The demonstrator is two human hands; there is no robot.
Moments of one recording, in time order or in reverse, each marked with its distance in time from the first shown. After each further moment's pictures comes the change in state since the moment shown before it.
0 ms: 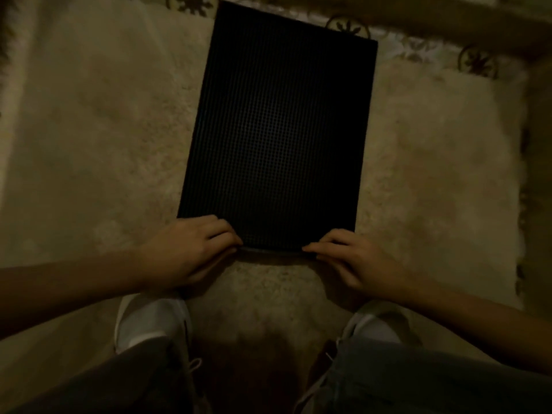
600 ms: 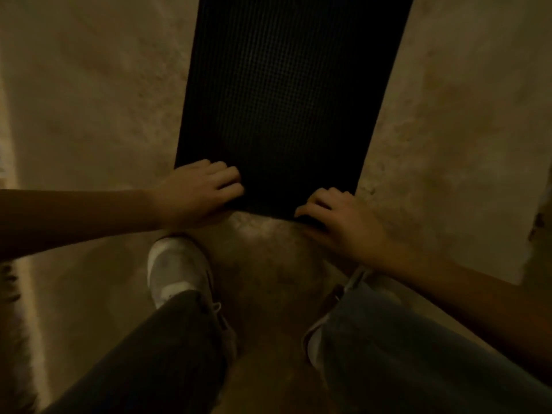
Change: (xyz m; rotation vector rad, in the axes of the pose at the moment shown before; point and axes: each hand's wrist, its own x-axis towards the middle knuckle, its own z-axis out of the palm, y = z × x) left_hand 0.014 -0.027 -0.008 0.208 -0.127 0.090; right_hand 0.019 -0.022 0.032 -0.158 -0.090 0.140
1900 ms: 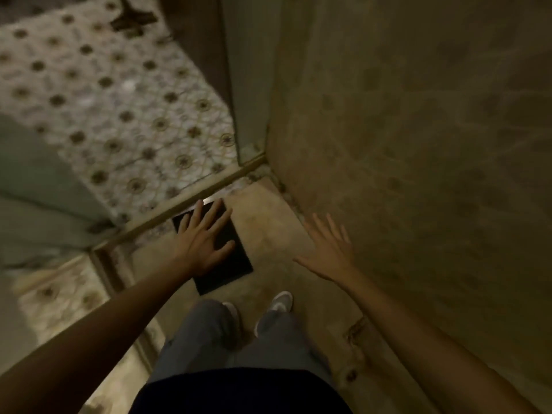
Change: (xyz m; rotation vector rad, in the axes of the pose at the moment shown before) left_hand 0.073 0.298 -0.693 0.075 -0.154 -0.217; right_hand -0.404 -0.351 -0.555 0.112 0.311 1.042
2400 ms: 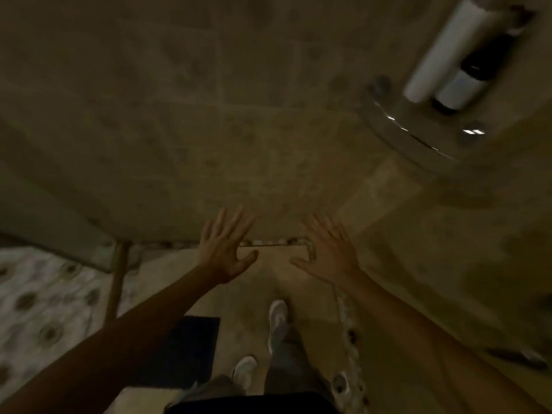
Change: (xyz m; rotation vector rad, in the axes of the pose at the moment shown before) left_hand 0.040 0.231 -0.039 0.246 -0.089 1.035; right_hand -0.245 -0.016 0.022 0.306 0.381 0.924
